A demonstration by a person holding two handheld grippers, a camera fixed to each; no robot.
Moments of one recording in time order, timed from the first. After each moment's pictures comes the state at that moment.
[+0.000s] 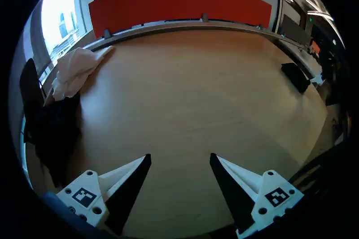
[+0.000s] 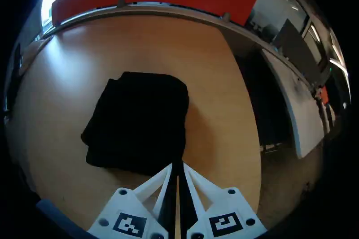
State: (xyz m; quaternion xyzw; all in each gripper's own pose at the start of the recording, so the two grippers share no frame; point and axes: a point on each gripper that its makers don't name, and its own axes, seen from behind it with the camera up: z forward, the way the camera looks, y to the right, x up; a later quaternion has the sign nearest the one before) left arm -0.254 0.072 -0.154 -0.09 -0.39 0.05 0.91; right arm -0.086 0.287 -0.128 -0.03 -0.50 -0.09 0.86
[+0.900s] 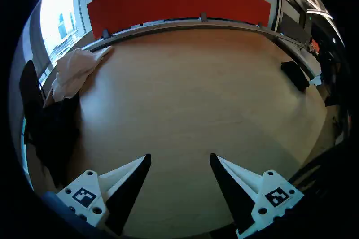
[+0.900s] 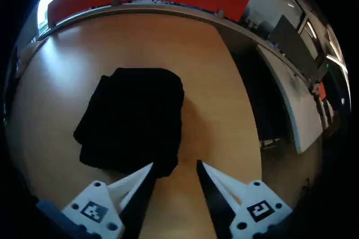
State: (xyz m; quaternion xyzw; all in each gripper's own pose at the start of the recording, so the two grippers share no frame) left arm -0.253 0.074 -0.154 -0.09 -0.40 0.06 0.91; right arm -0.094 0.293 -0.134 -0.05 -0.50 -0.08 0.86
